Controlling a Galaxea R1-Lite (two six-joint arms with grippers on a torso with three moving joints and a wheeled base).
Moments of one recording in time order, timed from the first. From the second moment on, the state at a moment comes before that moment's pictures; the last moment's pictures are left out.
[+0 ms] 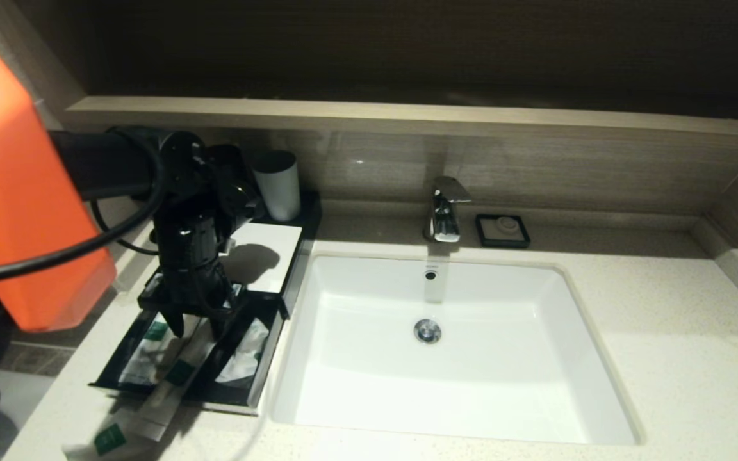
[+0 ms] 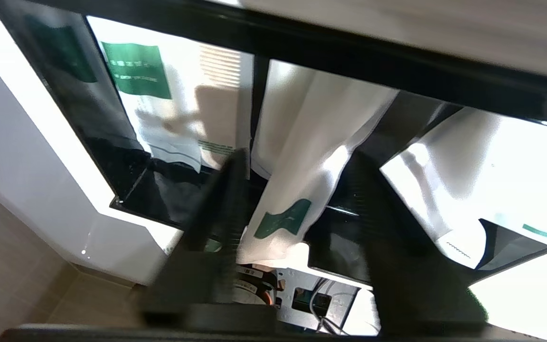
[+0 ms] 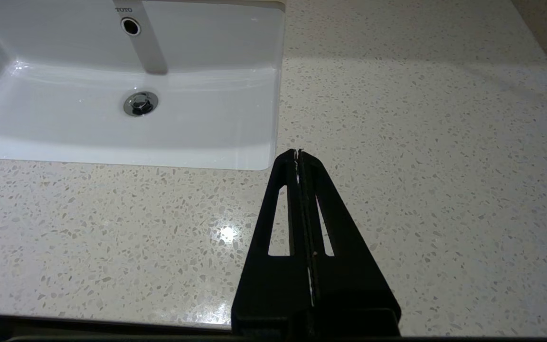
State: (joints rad) left arm -0.30 2.13 -1.94 1.33 0.21 -0.32; right arm 0.00 0.00 0.00 0.01 -0.01 0.00
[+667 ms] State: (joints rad) left arm -0.30 2.00 -1.93 1.37 0.20 -0.32; right arm 0.00 0.00 0.00 0.01 -0.01 0.00
